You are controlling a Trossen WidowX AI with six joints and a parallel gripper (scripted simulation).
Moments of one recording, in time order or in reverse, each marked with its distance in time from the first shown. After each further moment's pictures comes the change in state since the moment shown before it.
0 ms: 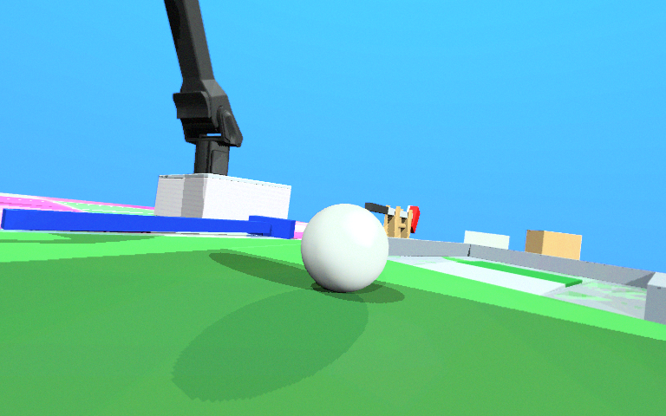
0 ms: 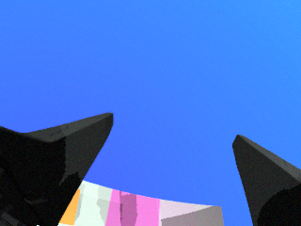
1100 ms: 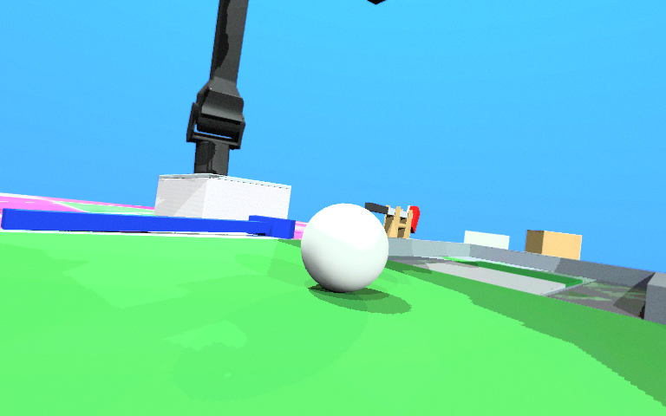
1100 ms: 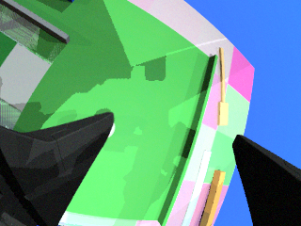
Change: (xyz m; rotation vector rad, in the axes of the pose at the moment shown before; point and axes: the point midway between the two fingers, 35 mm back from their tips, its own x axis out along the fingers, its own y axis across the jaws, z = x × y) arm -0.406 0.323 -0.134 -1.017 -0.261 1.238
